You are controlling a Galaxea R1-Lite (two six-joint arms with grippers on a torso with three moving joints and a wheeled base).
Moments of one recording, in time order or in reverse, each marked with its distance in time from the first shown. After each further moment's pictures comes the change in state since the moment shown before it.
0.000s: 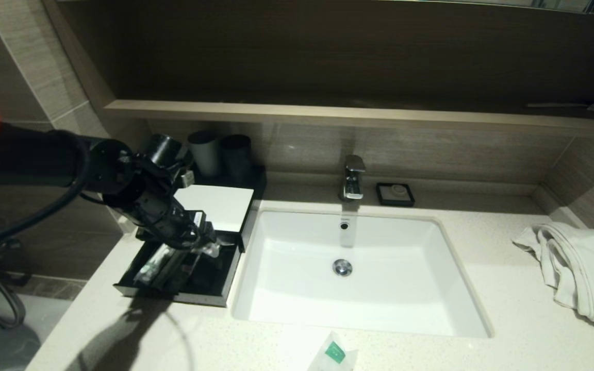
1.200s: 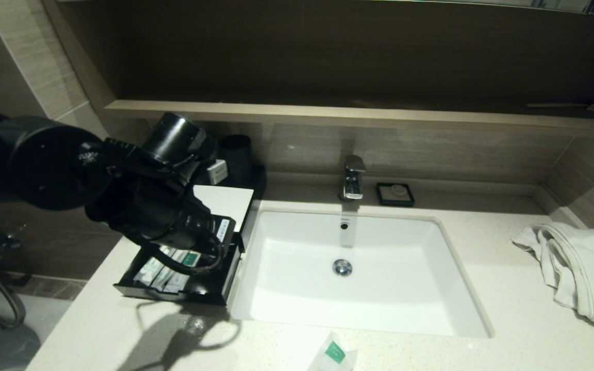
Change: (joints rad) left arm -0.270 -0.214 0.111 -0.005 -0.003 0.003; right arm 0.000 0.000 0.000 0.000 0.000 0.000
